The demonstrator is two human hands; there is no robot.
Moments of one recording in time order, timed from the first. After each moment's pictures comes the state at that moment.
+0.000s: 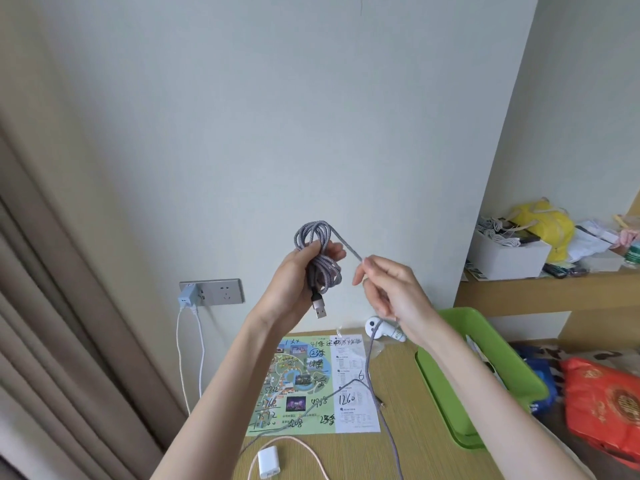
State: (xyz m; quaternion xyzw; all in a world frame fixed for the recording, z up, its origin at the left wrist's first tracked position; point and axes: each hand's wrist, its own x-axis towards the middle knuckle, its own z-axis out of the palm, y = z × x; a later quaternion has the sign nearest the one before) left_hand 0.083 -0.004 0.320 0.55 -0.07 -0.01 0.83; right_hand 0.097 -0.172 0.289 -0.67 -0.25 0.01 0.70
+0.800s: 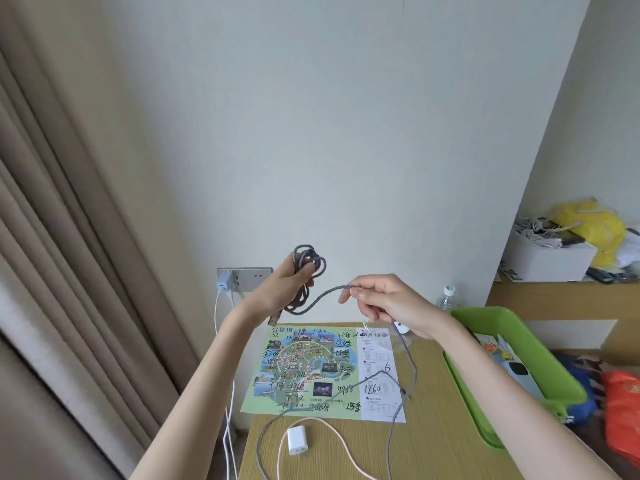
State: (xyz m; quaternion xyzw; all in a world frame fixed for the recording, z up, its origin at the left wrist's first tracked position) left_hand 0.066 0.083 0.292 0.86 -0.02 0.04 0.51; right_hand 0.093 -0.139 0.277 -0.76 -0.33 0.16 0.54
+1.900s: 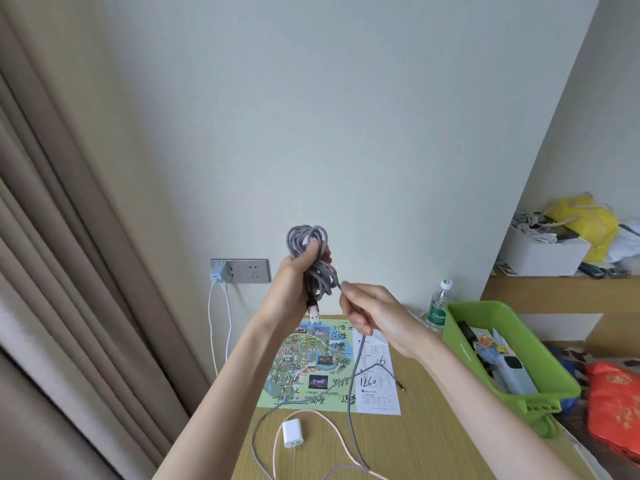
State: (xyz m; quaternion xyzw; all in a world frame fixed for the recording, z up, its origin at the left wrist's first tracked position) left_hand 0.056 0.048 0.292 0.60 -0.01 0.05 0.80; right_hand 0.088 -0.113 0.242 -0.69 -0.27 0.19 0.65
